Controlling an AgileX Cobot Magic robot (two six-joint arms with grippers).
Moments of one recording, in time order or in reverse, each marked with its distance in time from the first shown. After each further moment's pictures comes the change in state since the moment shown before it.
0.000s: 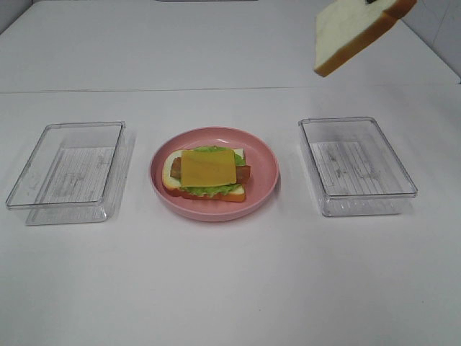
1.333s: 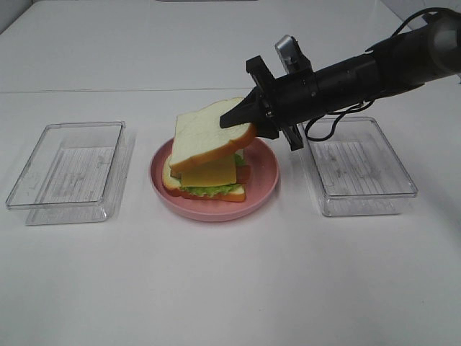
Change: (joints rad) left arm 0.000 0.000 0.000 0.000 0.000 0.000; right arm 0.205 0.407 0.379 0.786 -0.287 -0.723
